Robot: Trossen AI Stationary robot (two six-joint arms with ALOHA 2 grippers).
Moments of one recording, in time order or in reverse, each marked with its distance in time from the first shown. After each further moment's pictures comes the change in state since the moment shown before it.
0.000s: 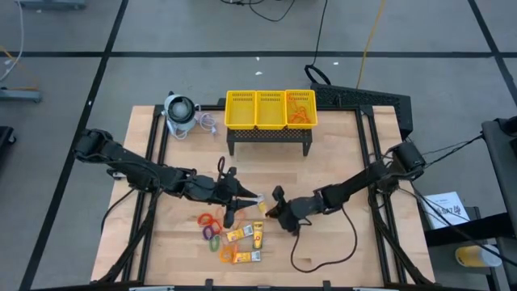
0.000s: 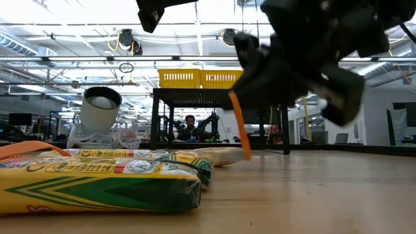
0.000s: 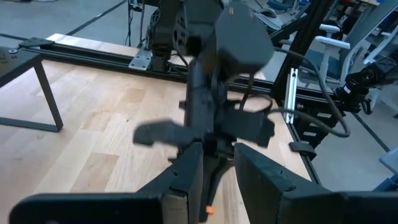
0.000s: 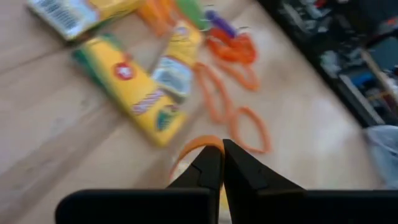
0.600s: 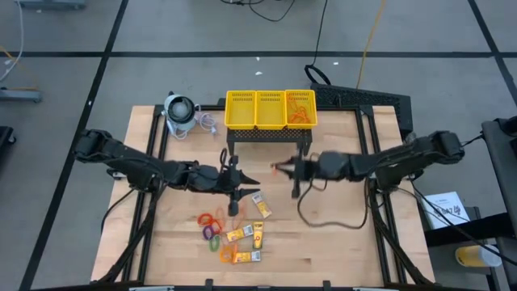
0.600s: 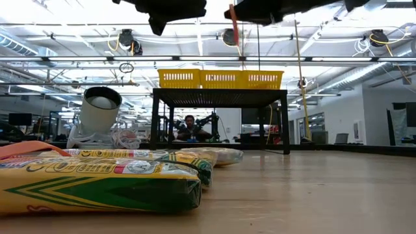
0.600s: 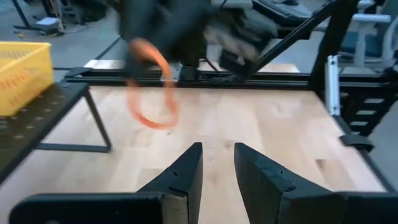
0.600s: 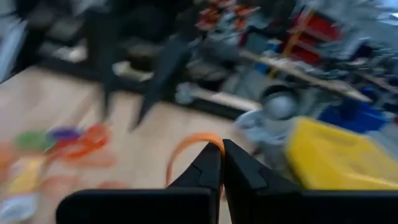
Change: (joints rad) left arm 0.096 0.000 0.000 0.000 -0.001 0.208; right arm -0.230 -0.462 0.000 -0.086 0.067 0.288
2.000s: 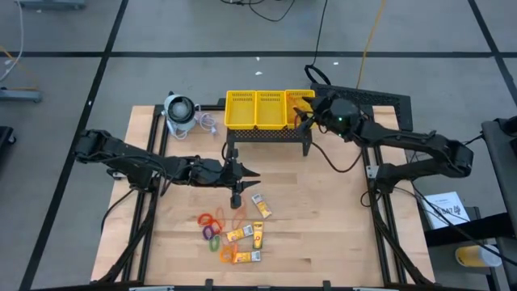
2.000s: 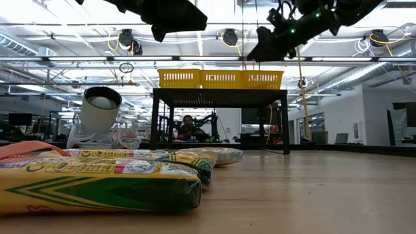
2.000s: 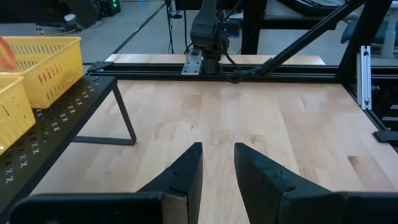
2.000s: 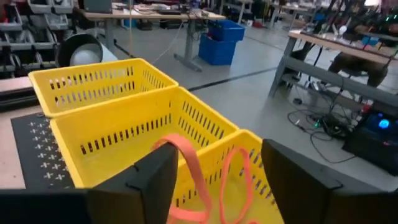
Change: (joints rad) left arm 0.061 0.000 0.000 -0.031 0.001 0.022; right arm -0.580 -0.123 0.000 -0.182 0.007 0.216
